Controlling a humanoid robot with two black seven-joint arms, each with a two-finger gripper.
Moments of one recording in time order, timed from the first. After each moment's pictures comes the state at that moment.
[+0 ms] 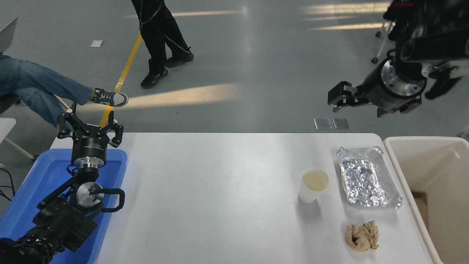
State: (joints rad) left arm -0.61 0.18 -0.96 -0.40 -0.12 -0.53 -0.60; right arm 2.14 -0.19 -1.38 1.44 0.10 0.32 -0.14
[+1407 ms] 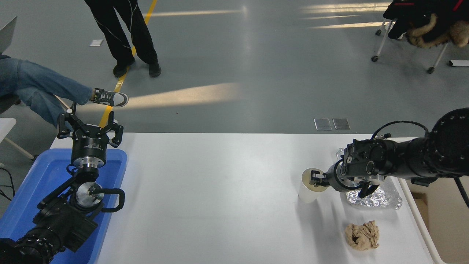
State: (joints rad) left arm -0.61 0.18 -0.96 -0.40 -0.12 -0.53 -0.60; right arm 1.39 -0.11 -1.13 0.97 -0.05 0.12 -0.14
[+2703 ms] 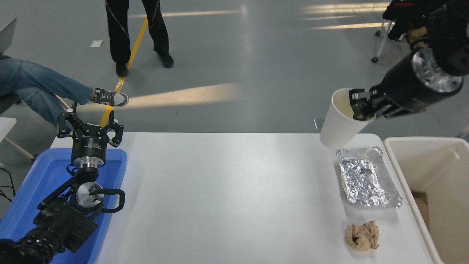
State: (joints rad) left arm -0.61 0.18 -0.96 -0.40 -0.12 -0.53 -0.60; right arm 2.67 -0.42 -1.33 1.66 -0.04 0.67 -0.12
